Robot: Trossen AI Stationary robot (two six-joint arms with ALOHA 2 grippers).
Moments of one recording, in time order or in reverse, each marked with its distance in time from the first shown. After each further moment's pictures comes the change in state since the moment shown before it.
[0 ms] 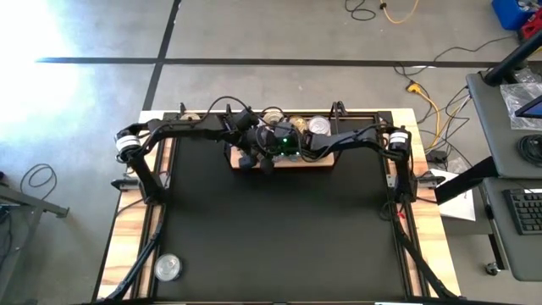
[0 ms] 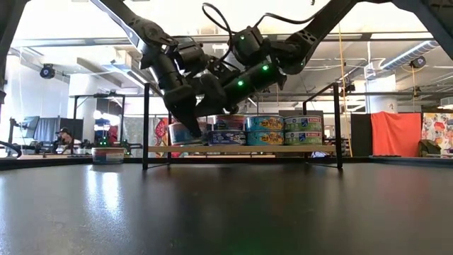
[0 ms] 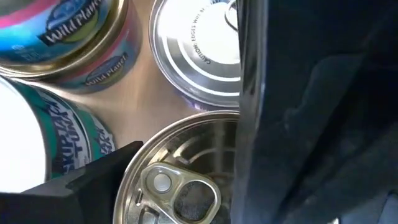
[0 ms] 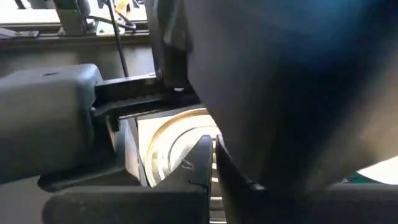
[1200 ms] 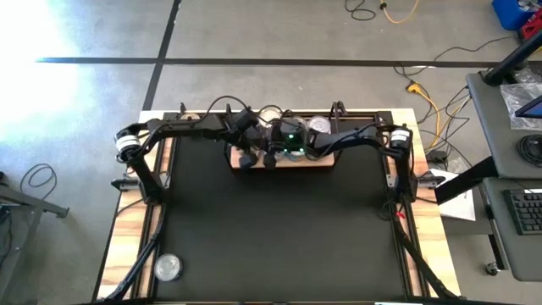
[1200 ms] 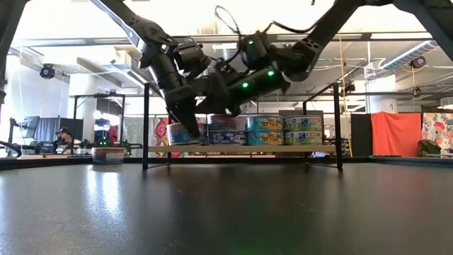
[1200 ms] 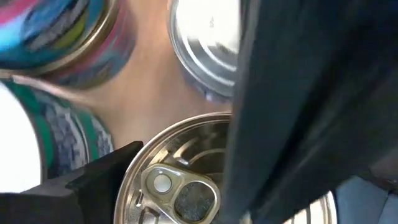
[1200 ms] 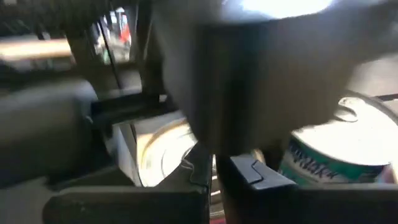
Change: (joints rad) left arm 0.003 -0.003 0.004 -0.024 -0.025 -0.068; right arm -0.048 -0.014 -0.066 0.156 -0.079 0.045
